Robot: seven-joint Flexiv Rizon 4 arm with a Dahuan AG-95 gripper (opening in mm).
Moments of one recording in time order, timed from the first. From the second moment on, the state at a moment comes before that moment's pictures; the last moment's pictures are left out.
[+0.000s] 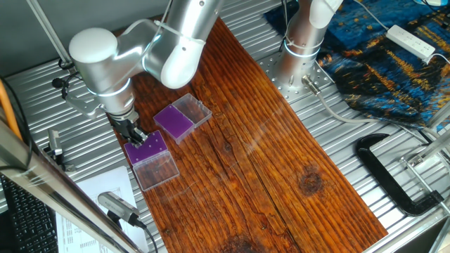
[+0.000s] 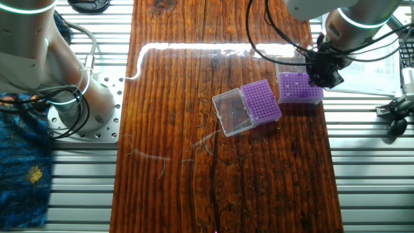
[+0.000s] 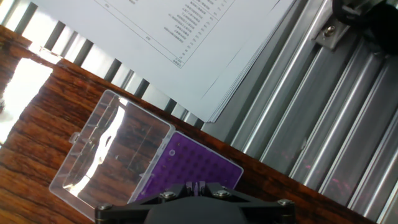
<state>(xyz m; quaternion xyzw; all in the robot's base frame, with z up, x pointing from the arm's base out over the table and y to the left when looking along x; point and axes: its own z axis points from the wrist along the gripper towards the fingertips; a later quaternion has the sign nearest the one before) 0.654 0.048 0.073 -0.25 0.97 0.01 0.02</state>
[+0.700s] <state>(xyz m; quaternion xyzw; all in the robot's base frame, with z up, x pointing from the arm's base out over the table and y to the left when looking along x) 0.654 0.051 0.073 -0.24 0.97 0.01 0.02</state>
